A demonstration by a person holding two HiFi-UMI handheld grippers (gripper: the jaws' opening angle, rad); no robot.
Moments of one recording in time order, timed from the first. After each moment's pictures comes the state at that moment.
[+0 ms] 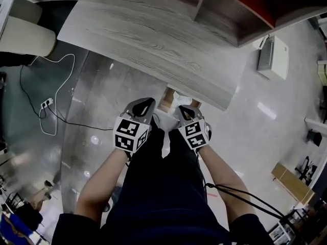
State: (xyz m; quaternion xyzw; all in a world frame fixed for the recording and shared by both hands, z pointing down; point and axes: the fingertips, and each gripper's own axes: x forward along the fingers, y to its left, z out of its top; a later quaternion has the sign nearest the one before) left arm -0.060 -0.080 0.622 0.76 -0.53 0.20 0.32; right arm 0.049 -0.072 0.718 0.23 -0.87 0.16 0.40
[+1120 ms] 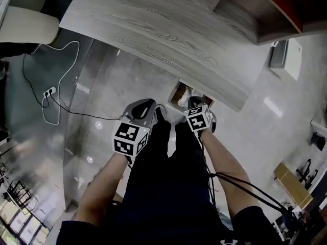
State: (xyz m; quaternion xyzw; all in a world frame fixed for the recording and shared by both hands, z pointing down) left arm -0.094 -0.052 0.650 0.72 -0.55 0.22 0.35; right arm 0.054 -0.083 0.828 0.24 -0.79 0.21 0.52
